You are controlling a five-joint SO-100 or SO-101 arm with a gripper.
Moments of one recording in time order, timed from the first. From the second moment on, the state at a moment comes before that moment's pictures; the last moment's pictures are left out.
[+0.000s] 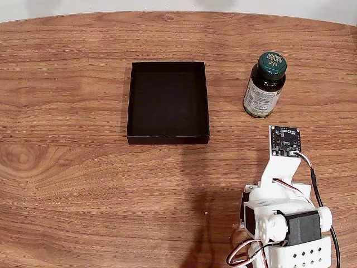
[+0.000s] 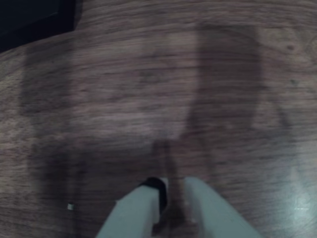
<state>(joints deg) -2.6 191.2 174.4 76.6 171.6</state>
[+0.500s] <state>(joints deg) -4.0 191.2 174.4 76.6 175.1</state>
